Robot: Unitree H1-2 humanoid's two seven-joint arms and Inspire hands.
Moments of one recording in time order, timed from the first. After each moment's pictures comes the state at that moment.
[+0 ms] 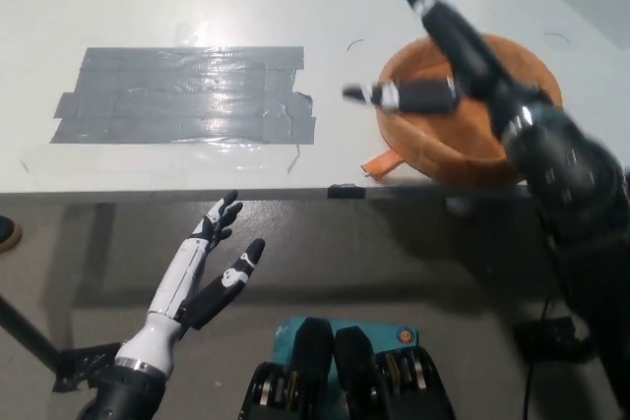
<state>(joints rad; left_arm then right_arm) -0.15 0.16 -0.11 -0.03 0.20 -0.01 -0.08 -0.68 -0.20 0.19 0.05 -0.32 0.12 0.27</state>
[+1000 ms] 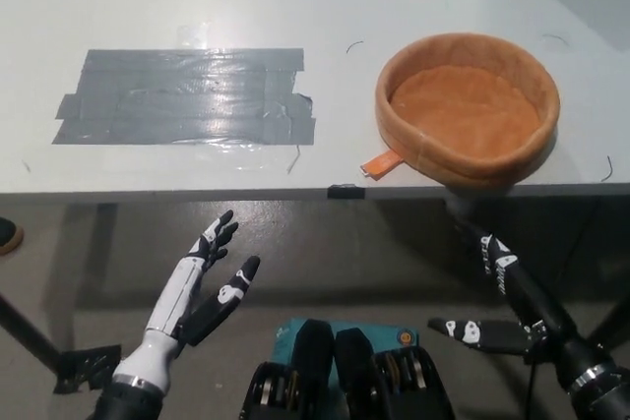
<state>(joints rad) -0.11 0.16 -0.11 0.00 0.21 -0.03 -0.08 -0.11 -0.20 0.09 -0.03 -0.04 0.04 0.29</state>
